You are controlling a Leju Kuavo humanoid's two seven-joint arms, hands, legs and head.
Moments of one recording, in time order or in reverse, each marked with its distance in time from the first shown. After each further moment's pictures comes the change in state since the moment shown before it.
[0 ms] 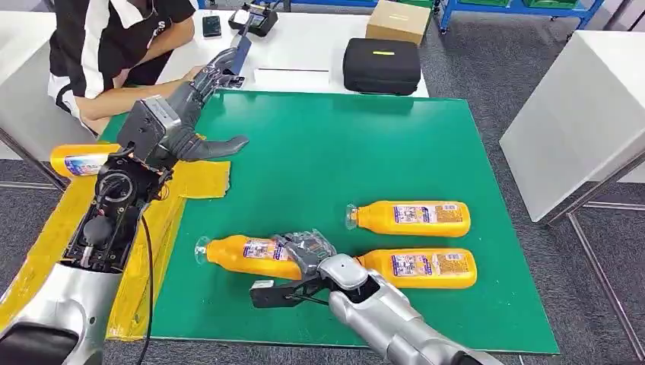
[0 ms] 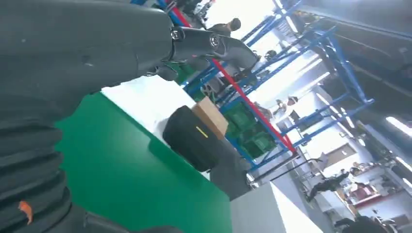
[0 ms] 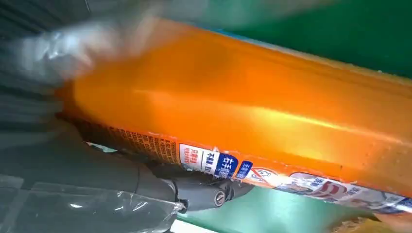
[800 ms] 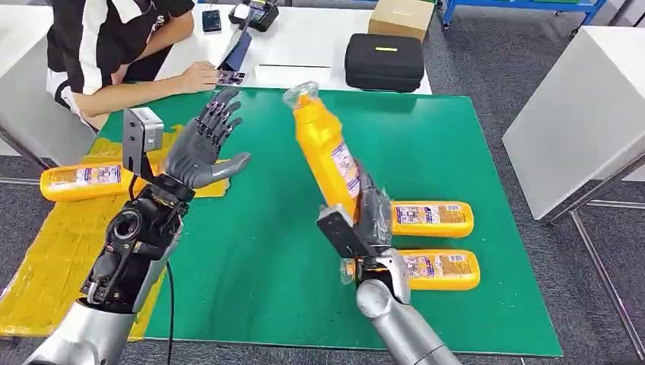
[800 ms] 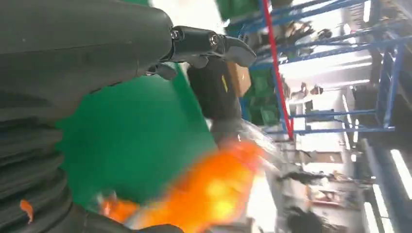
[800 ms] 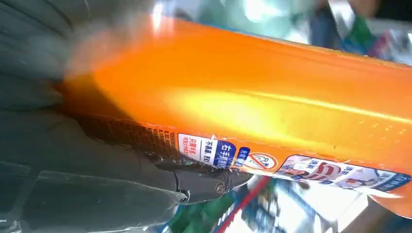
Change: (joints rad) left arm 0.188 -0.031 -0.042 -0.108 0.478 0.125 0.245; right arm 0.230 -0.034 -0.363 -0.448 -0.491 -0.707 -0.200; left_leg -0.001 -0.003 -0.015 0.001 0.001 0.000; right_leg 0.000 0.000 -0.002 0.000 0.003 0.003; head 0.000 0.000
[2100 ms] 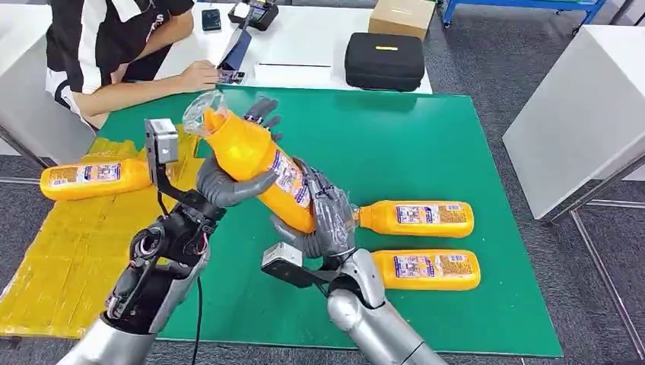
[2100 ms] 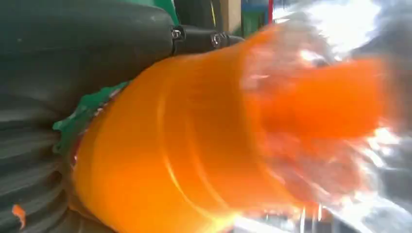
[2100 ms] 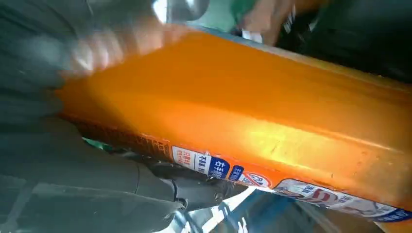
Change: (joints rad) left arm 0.041 -0.066 -0.109 -0.061 0.150 -0.020 0.018; right arm -0.059 0.043 0.213 0.030 0.188 -0.039 -0.122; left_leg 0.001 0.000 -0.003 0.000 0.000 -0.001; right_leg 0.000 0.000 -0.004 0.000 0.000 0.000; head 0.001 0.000
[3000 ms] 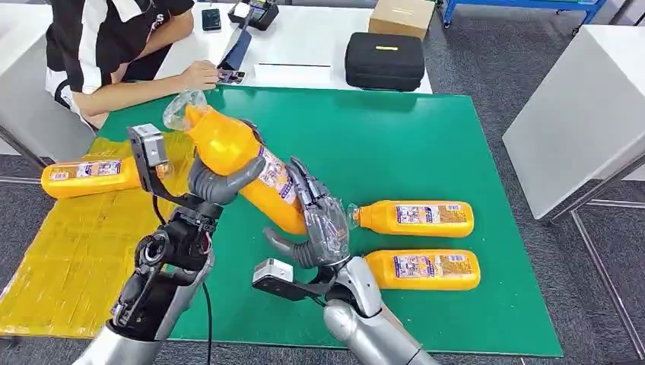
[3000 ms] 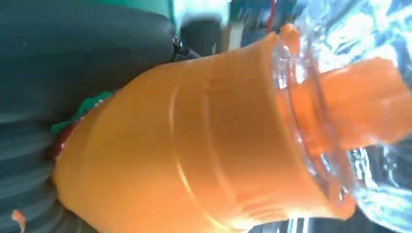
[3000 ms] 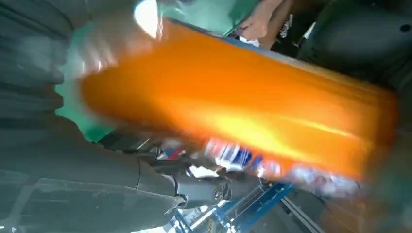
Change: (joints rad) left arm 0.041 -0.030 0.038 -0.024 -0.117 0.270 -0.111; right arm 0.038 -0.008 0.029 -0.033 0.031 -0.040 0.011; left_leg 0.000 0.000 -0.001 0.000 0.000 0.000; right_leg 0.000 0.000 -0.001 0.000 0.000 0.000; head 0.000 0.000
